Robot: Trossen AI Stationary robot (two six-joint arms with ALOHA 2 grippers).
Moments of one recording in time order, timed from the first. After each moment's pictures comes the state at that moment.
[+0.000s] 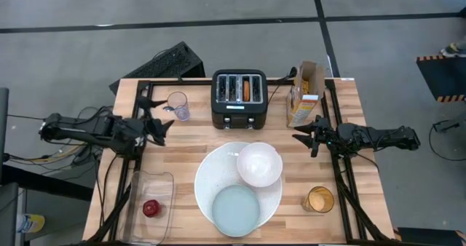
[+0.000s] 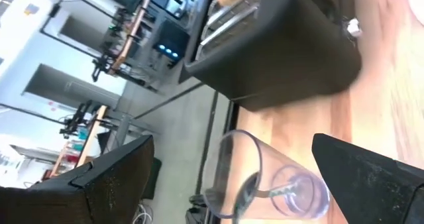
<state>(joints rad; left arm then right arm) -0.12 0.50 0.56 -0.63 -0.82 0.52 0.08 0.00 0.10 -0.25 0.34 0.39</state>
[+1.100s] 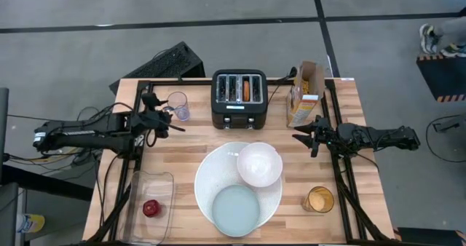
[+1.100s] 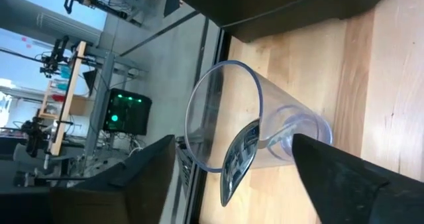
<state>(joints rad) 0.14 0.64 0.56 -0.68 -0.72 0.47 0.08 0.00 0.09 -0.25 0.34 0.39</state>
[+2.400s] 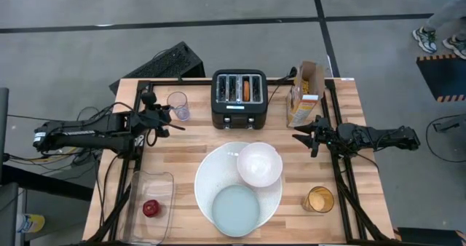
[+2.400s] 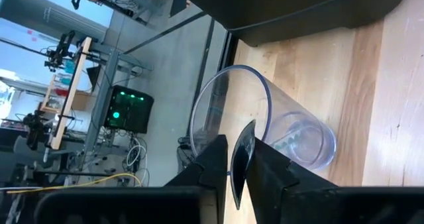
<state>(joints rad) 0.14 0.64 0.56 -0.65 -0.73 0.45 0.08 0.00 0.09 -0.25 0.34 0.39</state>
